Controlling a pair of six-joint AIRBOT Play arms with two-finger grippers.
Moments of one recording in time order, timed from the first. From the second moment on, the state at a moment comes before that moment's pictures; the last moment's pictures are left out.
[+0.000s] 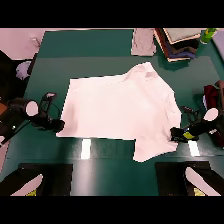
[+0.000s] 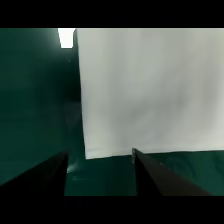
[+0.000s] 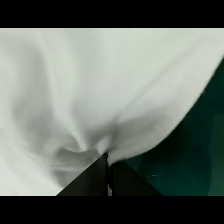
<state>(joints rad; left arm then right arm) -0.20 -0.98 0.68 1.55 -1.22 -1.68 -0.20 -0.96 0.50 -1.33 1.30 1.48</state>
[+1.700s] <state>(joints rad) -0.20 -0.72 1.79 1.48 -1.22 -1.67 -0.18 -0.72 1.62 -1.33 1.31 1.47</state>
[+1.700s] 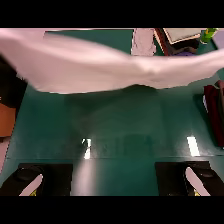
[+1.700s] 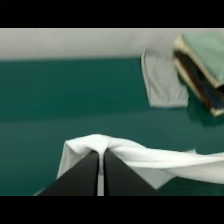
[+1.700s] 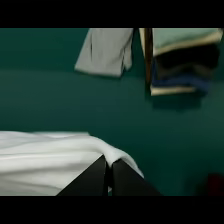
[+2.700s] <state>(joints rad) -0.20 -1.13 1.62 1.53 -1.23 -1.67 -0.18 -1.18 1.72 -1.36 1.37 1.45</state>
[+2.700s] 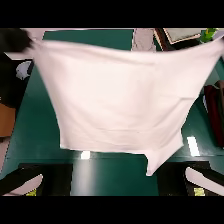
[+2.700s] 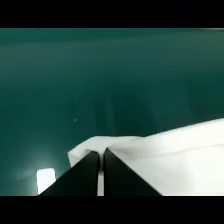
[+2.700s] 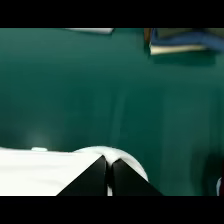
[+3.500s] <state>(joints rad) -0.11 -1.57 1.57 1.52 -1.07 -1.58 -0.15 -1.65 1.81 -1.36 1.34 1.39</state>
